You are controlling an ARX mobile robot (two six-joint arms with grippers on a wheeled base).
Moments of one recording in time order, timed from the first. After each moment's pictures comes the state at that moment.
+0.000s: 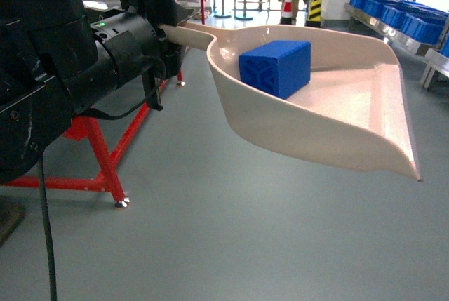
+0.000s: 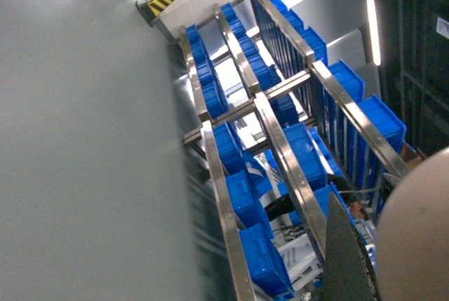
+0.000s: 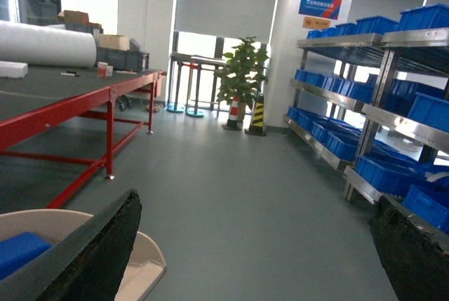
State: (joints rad) left arm -0.30 2.06 1.01 1.18 0.13 -1.49; right arm 0.30 0.86 0.35 0.80 0.35 -0.20
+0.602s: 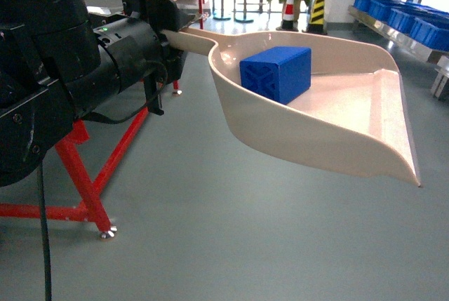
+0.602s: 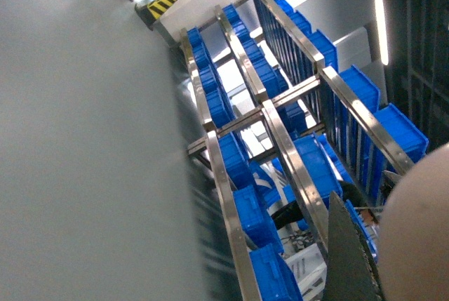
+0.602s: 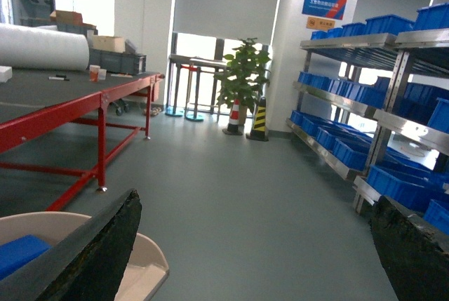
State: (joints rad) left arm -0.30 2.06 1.01 1.17 0.13 -1.49; right arm 0.29 0.86 0.35 0.79 0.36 -0.20
